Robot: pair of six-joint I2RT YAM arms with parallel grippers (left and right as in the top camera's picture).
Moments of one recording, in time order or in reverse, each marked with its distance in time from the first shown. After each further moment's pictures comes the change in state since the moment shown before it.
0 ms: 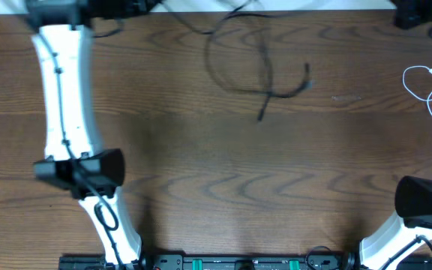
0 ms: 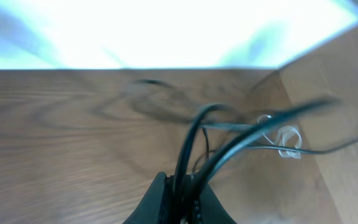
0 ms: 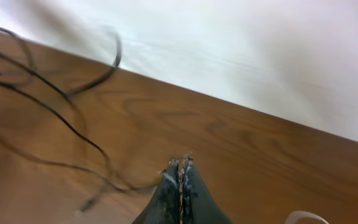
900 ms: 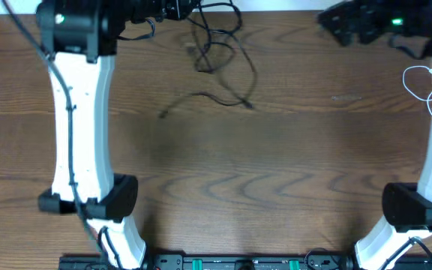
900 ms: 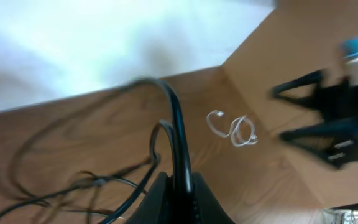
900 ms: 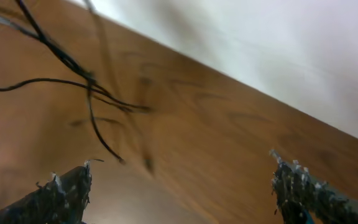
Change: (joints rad) left arm -0.224 -0.179 0.007 0.062 0.001 -0.066; right arm 0.217 -0.009 -0.011 -0.092 -0.111 -0.037
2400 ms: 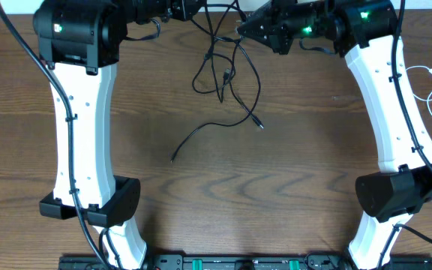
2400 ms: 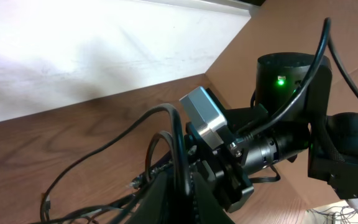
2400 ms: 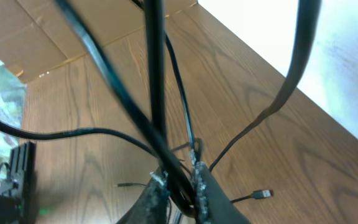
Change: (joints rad) left arm -0.038 0.000 0.042 0.007 0.006 -0.040; right arm 0.234 0.106 -0.191 0.333 -0.330 -0.031
